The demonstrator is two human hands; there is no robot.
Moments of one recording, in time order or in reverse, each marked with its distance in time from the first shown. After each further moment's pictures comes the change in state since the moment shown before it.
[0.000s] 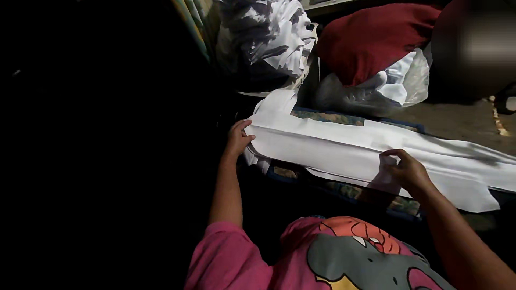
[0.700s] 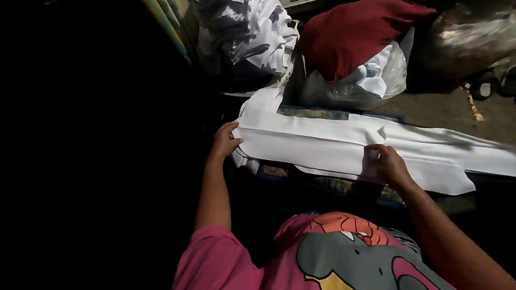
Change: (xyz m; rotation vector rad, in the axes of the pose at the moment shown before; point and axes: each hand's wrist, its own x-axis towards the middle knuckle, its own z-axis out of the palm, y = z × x) left_hand 0.001 0.005 -0.004 0.111 -0.070 -0.004; right_hand -0.008 0.001 0.006 -0.109 0.000 -0.075
